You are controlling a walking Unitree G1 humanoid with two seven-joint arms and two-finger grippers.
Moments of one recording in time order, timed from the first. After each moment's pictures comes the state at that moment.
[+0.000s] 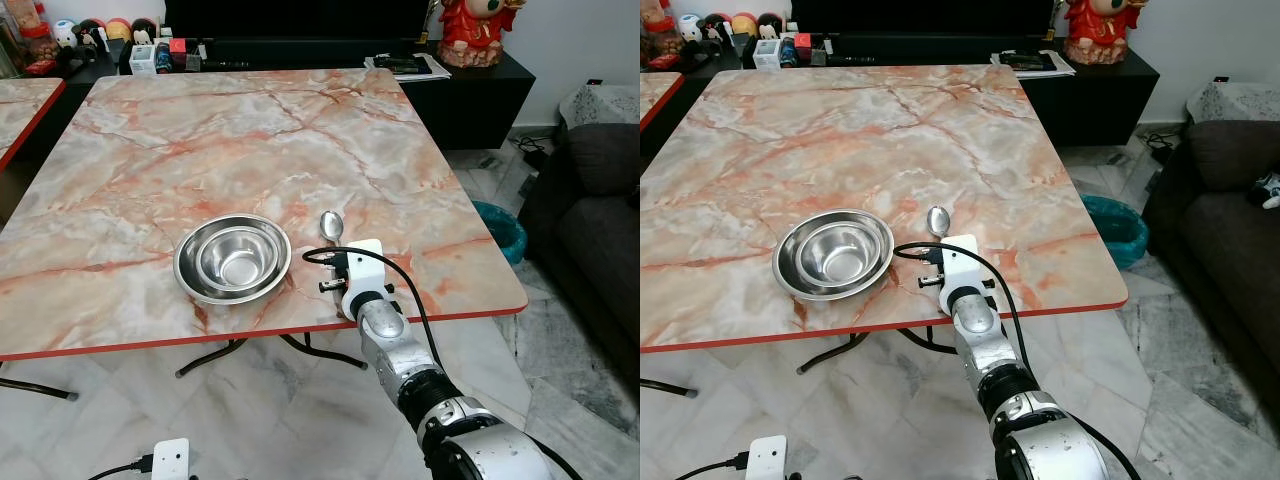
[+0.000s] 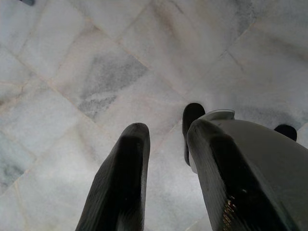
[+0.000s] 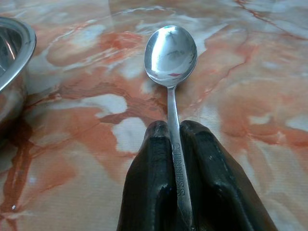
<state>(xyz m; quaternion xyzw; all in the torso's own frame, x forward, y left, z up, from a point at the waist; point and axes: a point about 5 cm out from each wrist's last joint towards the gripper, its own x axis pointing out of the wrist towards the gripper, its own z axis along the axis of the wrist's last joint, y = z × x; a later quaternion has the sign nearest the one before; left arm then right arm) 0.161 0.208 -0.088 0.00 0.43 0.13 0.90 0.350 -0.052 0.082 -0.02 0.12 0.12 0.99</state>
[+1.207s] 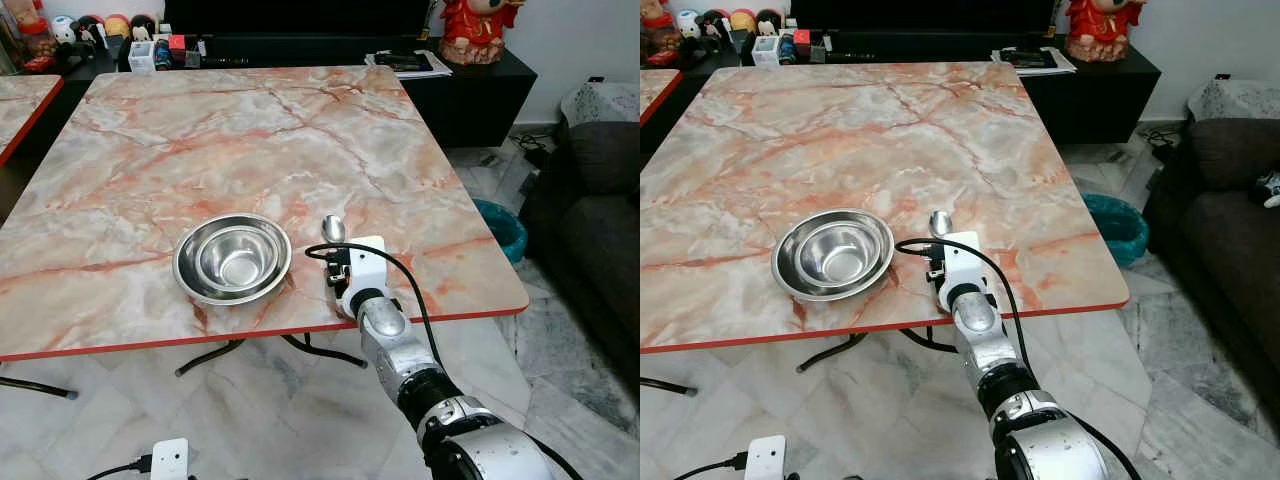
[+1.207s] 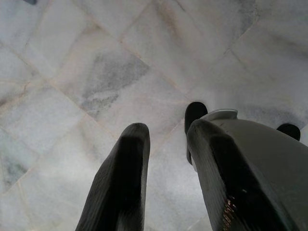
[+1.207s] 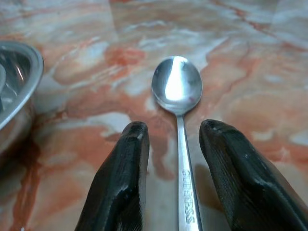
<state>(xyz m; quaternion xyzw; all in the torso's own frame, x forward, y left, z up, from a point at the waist) 0.162 0.208 -0.087 0.01 0.43 0.13 0.89 0.353 -0.051 0.090 0.01 0.09 0.12 0.99</state>
